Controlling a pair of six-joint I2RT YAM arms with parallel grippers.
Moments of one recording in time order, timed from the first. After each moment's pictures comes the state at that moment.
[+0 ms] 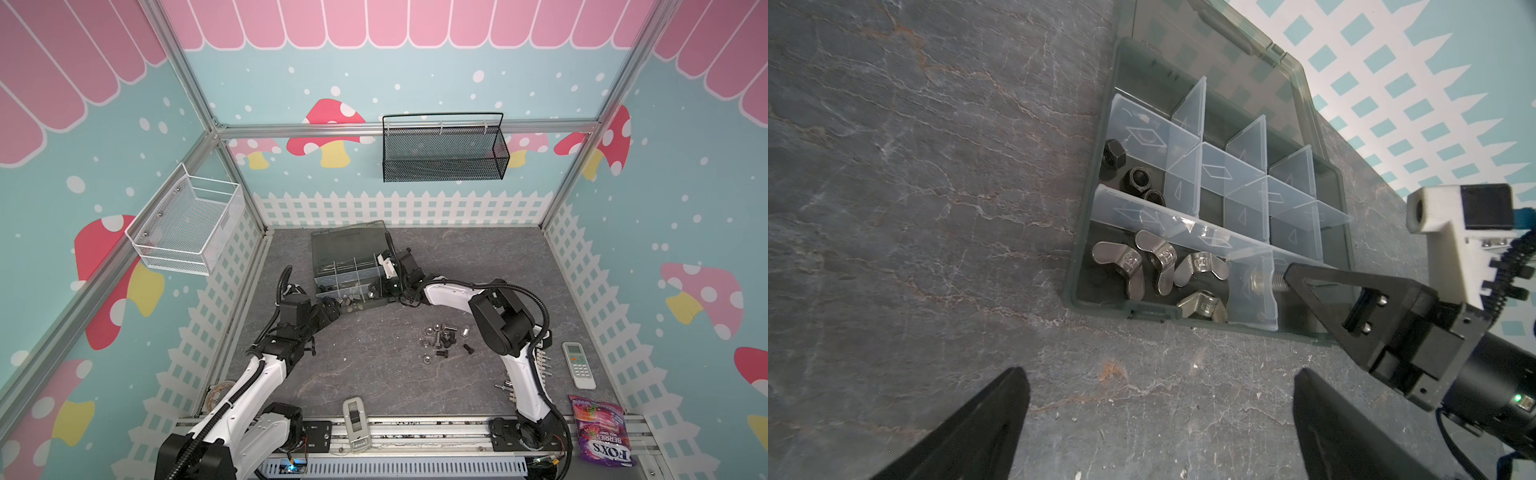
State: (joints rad) left arm -0.16 0.97 0.50 -0.20 -0.02 -0.72; right arm 0.69 2.21 1.53 0.00 -0.33 0.54
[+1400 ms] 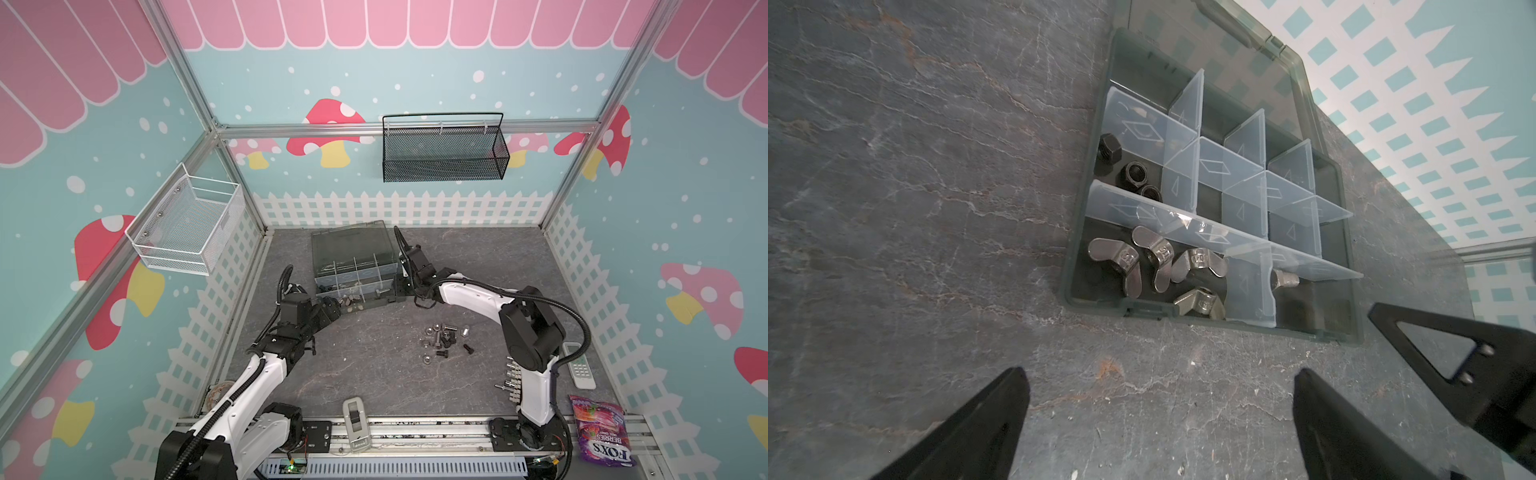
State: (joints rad) left arm -0.16 0.98 0.51 -0.20 -0.01 -0.72; right arm 0.69 1.93 1.40 -0.32 0.03 0.50
